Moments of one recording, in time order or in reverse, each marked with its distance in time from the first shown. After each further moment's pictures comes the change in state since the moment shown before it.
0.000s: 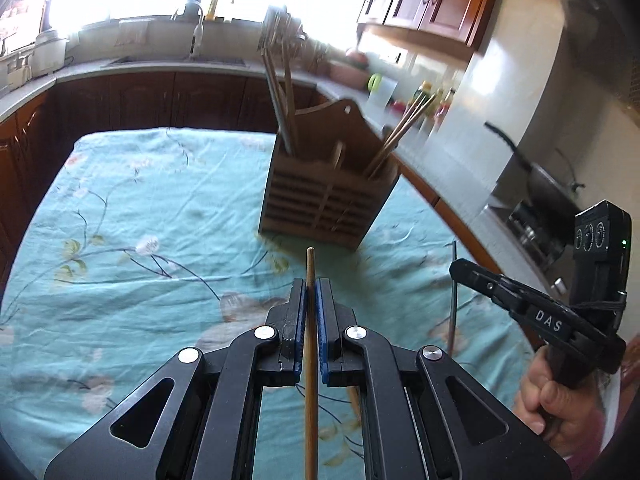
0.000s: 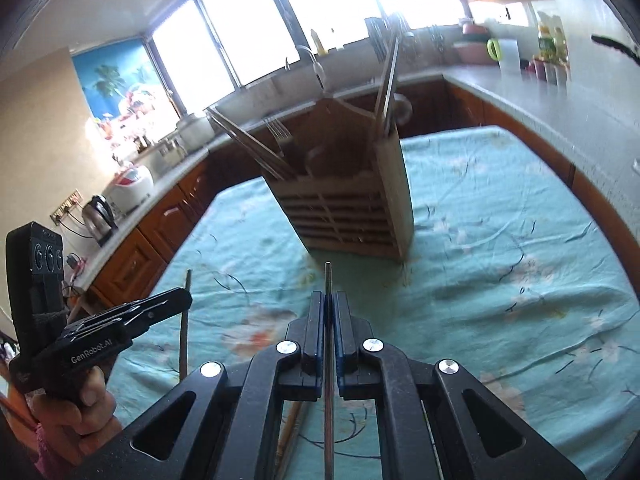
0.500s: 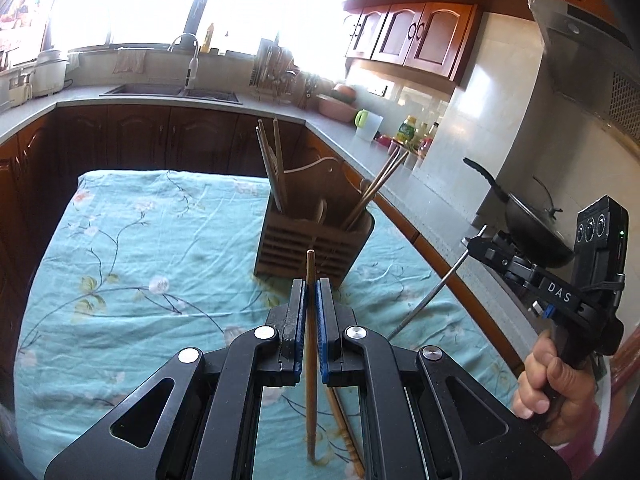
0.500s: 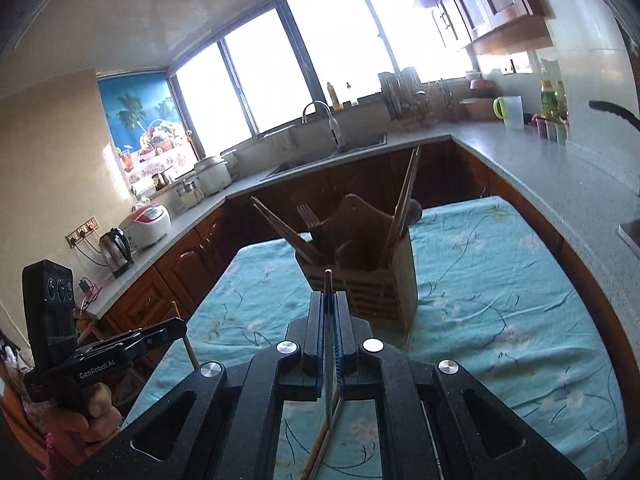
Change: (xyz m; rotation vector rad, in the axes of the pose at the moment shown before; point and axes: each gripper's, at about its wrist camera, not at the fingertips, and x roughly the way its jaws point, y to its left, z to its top) left arm -0.048 -0.003 0.025 0.003 -0.107 -0.036; right arm -0.058 0.019 0.039 -0.043 -0.178 0.025
